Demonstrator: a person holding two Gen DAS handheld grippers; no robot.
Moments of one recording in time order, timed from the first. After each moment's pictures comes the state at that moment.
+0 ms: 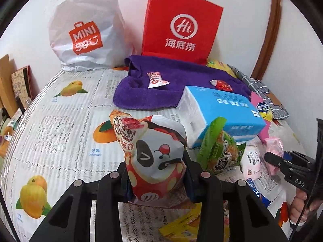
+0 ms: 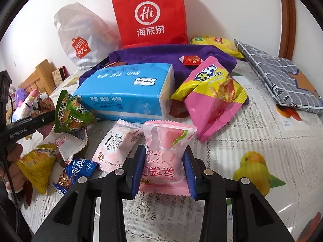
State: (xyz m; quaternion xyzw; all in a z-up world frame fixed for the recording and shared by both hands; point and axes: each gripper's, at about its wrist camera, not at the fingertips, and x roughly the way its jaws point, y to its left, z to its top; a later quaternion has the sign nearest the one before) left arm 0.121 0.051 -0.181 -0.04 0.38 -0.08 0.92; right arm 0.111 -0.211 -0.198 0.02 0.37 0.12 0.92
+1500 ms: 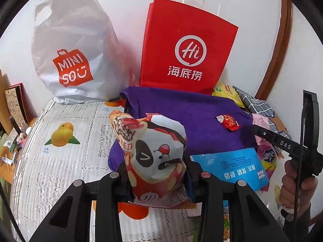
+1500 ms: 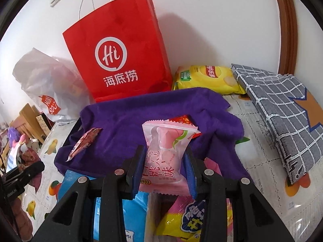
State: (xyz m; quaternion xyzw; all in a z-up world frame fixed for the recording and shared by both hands) left arm 0.211 0.046 -0.121 -0.05 0.36 -0.09 0.93; right arm 0.263 -0.225 -0.140 0.10 0.34 0.07 0.93
